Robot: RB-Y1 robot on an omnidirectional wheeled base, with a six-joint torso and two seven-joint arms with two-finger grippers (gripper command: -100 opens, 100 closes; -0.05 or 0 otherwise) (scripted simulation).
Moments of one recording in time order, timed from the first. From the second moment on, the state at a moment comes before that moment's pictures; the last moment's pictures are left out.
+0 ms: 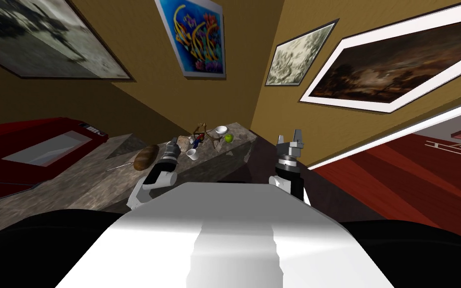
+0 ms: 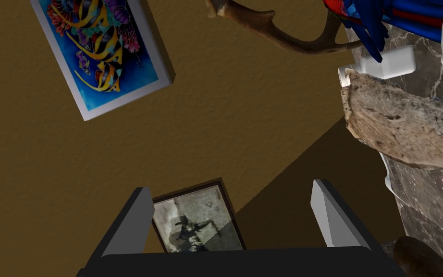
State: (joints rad) left arm 0.48 0.33 0.29 -2.18 0.17 0.16 -0.06; right arm 0.55 -0.04 -0.05 -2.33 -0.12 -0.40 -0.01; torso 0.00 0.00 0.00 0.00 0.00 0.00
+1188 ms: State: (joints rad) left arm 0.45 0.43 0.42 -2.11 0.25 0.51 -0.02; right arm 0.55 -0.04 -0.05 -2.33 -0.12 -0.40 -0.01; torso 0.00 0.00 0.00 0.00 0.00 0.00
